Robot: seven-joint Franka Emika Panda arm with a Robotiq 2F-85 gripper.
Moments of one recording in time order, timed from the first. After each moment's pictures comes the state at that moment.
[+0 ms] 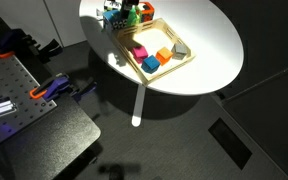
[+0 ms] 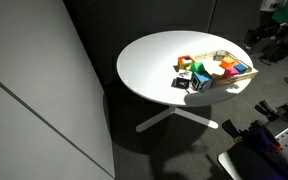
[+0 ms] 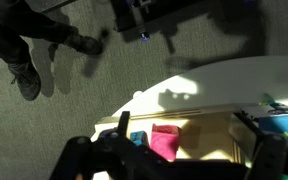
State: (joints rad) arm -0.17 -0.05 -0.07 -2.44 -0.11 2.20 0.22
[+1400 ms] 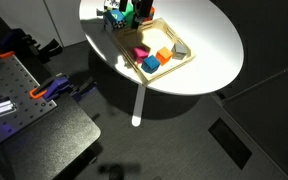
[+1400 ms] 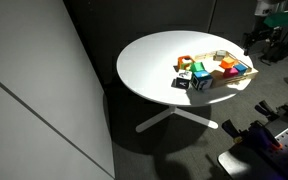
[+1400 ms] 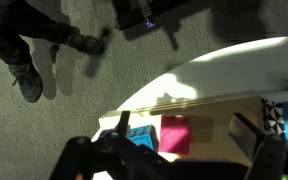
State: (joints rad) arm -0.16 0.08 -0.11 -2.35 -0.11 2.24 0.22
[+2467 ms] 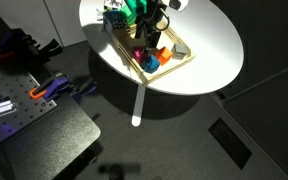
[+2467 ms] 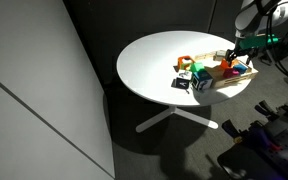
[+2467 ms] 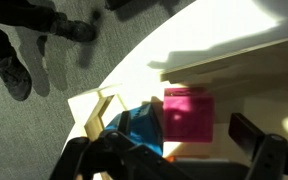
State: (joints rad) arm -0.14 0.47 -0.15 -2.16 -0.06 2.46 0.27
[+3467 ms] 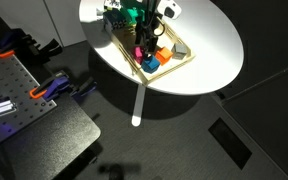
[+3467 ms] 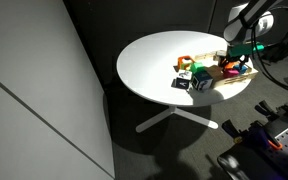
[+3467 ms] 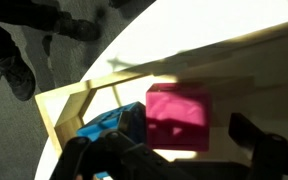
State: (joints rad) arm -0.06 0.62 -0.20 -2.05 -0.06 2.47 0.34
